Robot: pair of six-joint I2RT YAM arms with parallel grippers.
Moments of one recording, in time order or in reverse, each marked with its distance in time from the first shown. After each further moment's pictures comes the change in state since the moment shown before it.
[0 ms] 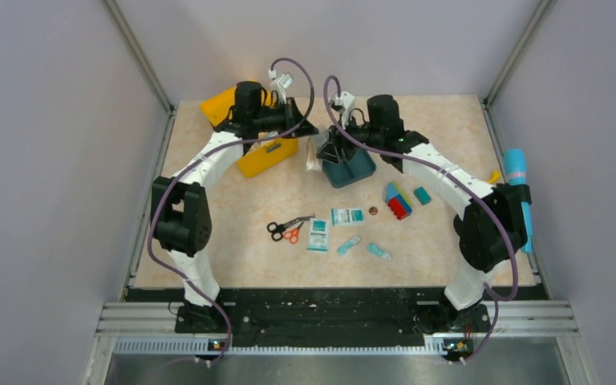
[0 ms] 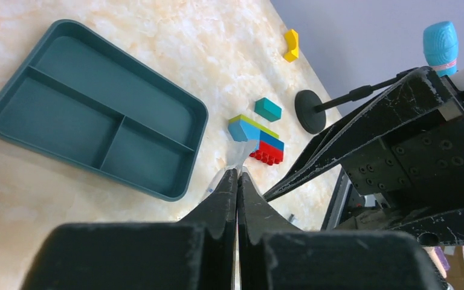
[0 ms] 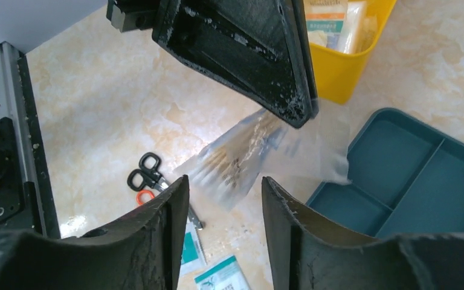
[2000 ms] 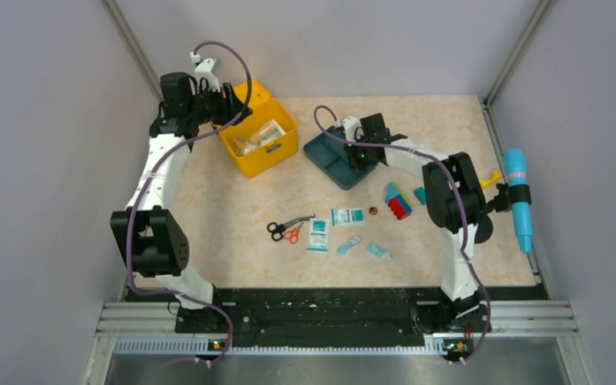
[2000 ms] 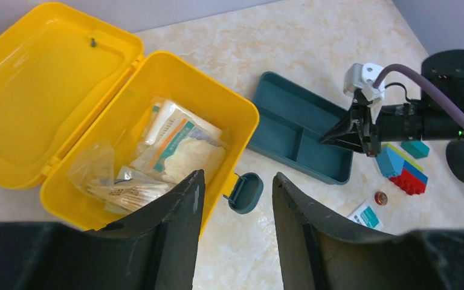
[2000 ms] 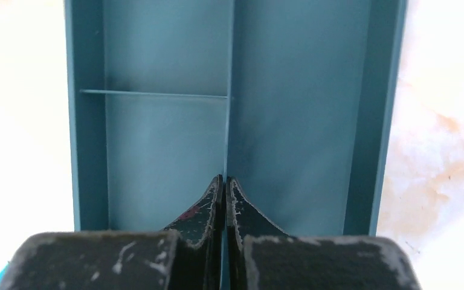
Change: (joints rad) left arm 0.319 -0.214 0.012 -0.235 -0.233 0.339; right arm -0.103 0.408 0.108 -0.129 0.404 -0.165
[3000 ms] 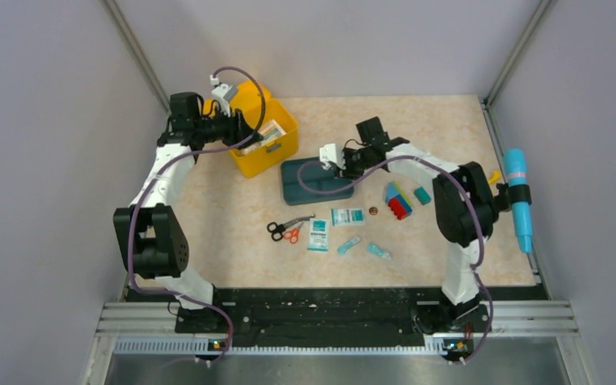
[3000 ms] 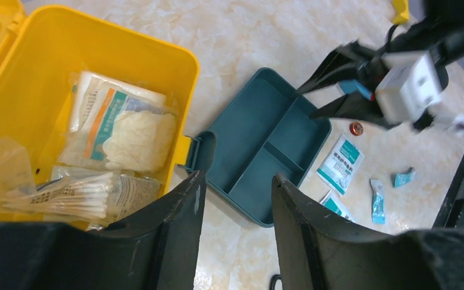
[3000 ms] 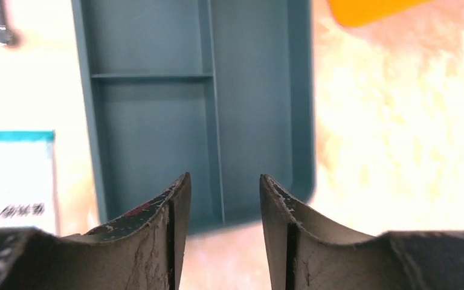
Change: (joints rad) left arm 0.004 -0.013 -0.177 0.023 0.270 0.170; right arm 0.076 -0.105 -0.072 -0.103 -0.305 -0.951
